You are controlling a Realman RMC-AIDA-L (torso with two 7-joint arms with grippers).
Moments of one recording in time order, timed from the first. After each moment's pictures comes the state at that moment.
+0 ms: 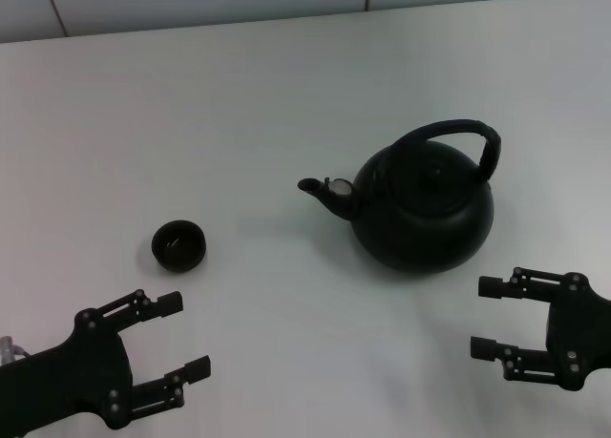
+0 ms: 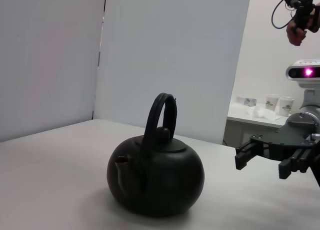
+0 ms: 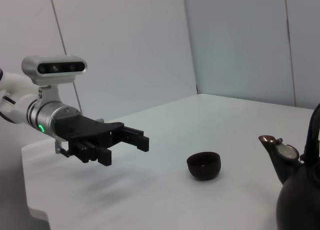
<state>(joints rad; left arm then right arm) -0.33 -2.06 0.55 0.34 2.08 1.75 -0.79 0.22 2.08 -0.42 -0.61 -2.17 -1.86 0.93</state>
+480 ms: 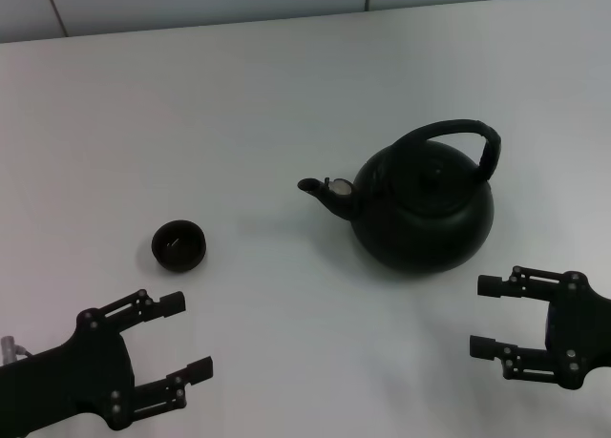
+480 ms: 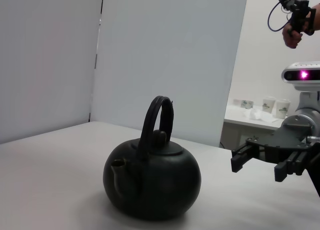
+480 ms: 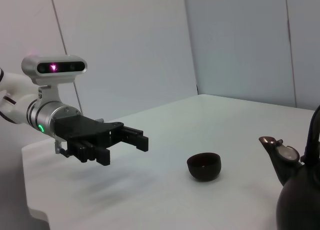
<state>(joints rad) -0.33 -2.06 0.55 0.34 2.08 1.76 -0.79 0.22 2.08 -0.42 -0.61 -2.17 -1.86 0.93</state>
